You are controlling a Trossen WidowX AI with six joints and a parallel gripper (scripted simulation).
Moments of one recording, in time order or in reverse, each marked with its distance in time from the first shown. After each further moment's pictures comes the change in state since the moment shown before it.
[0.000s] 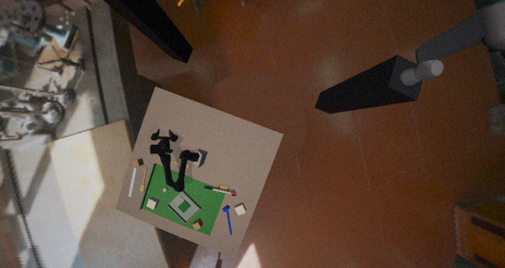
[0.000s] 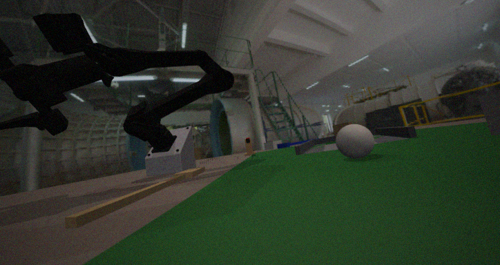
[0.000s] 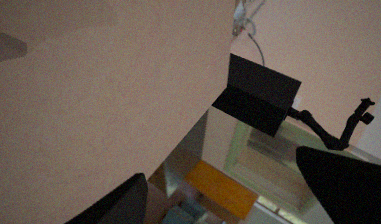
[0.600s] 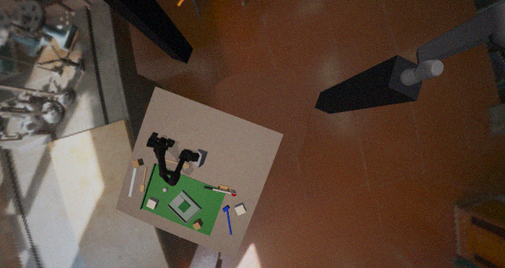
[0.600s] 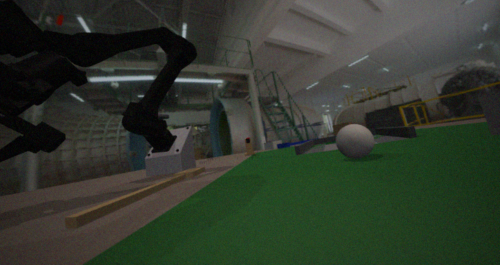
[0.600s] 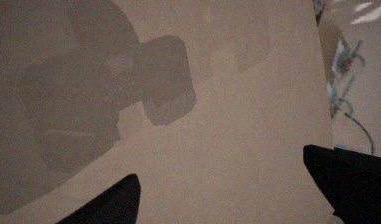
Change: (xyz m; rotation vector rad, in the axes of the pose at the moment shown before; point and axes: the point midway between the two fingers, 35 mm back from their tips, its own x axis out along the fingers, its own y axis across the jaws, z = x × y) arm 0.024 0.019 0.105 0.200 -0.490 0.296
